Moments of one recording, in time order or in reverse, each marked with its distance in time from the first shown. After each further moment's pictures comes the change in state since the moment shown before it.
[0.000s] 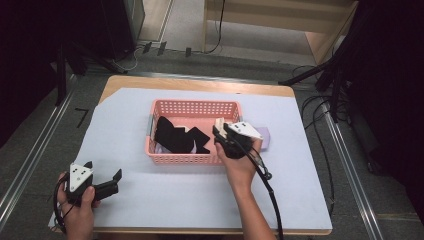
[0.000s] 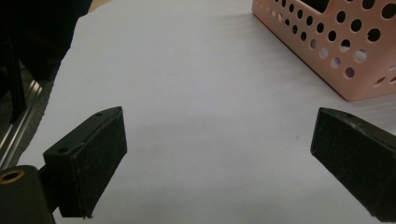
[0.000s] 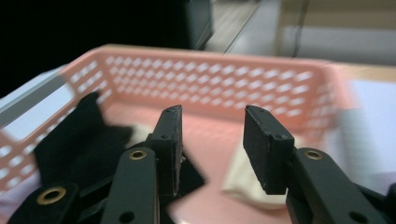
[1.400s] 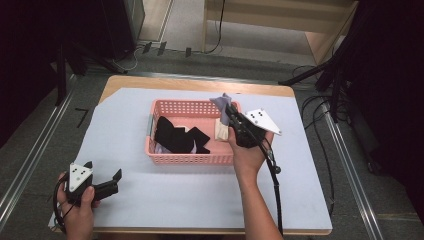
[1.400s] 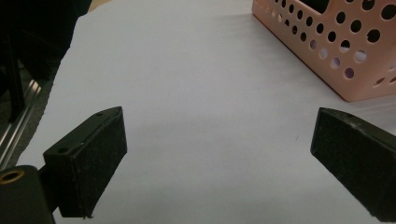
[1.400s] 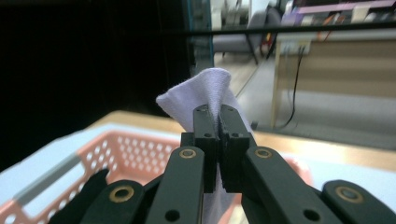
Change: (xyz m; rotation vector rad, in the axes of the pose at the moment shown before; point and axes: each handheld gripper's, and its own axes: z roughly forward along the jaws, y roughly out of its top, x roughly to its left) left arm 0.001 0.000 0.000 -0.009 -0.003 -0.001; right arm -0.018 0.045 -0.030 -0.295 0.011 -0.025
